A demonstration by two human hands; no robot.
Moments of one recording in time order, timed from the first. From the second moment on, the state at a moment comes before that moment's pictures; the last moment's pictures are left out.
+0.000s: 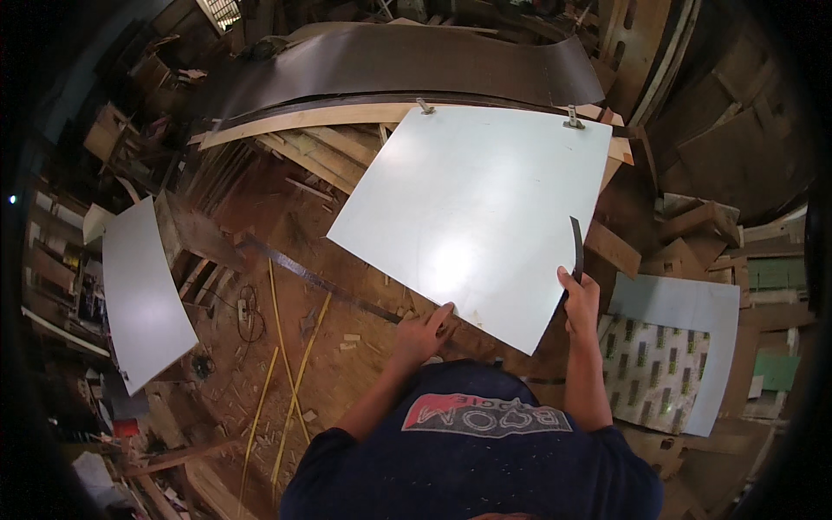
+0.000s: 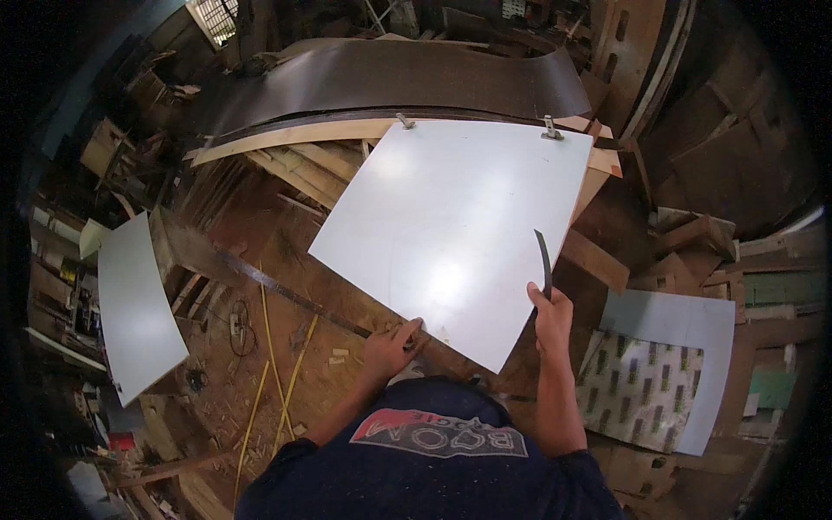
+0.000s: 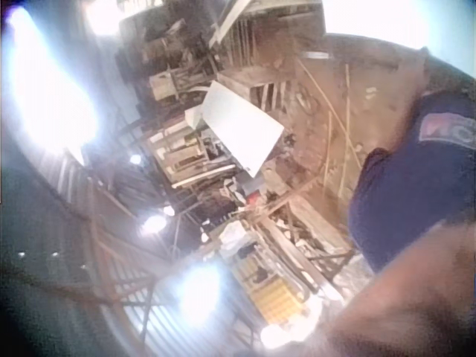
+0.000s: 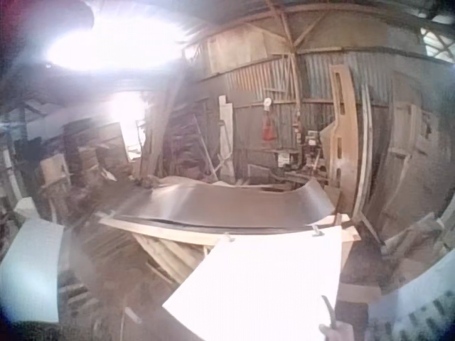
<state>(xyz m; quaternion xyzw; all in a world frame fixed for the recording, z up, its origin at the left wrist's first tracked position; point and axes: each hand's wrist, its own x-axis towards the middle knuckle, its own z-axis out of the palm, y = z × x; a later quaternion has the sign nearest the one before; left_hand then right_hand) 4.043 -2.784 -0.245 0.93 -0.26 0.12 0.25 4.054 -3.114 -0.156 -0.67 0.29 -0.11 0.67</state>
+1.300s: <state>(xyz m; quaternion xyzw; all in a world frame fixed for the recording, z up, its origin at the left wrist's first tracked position) 4.255 -2.655 0.093 0.74 -0.20 0.45 0.45 4.259 -2.961 0.103 -0.82 -0.11 -0.22 0.52</state>
